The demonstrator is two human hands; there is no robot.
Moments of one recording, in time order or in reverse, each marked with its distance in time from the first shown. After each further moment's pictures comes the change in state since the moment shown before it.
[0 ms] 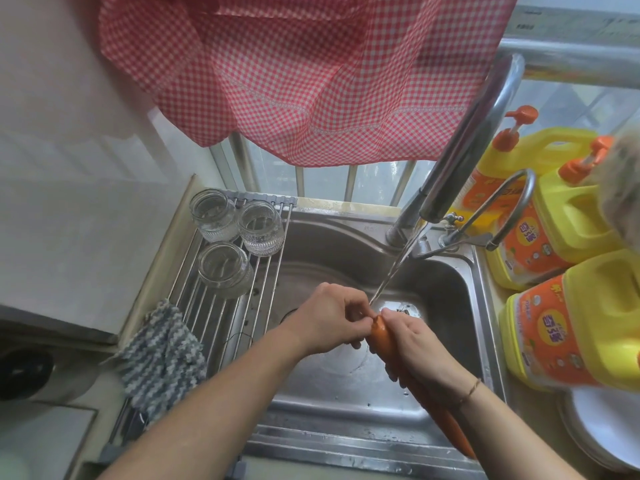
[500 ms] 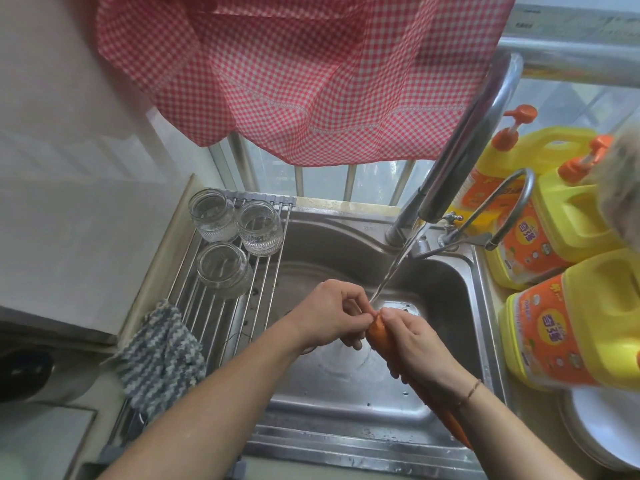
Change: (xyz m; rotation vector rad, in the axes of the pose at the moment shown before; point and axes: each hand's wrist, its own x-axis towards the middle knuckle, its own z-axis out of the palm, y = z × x) left_hand 0.005 -0.001 0.000 -0.306 -0.077 -0.202; right_hand -0.004 -0.004 -0.002 -0.057 0.019 -0.097
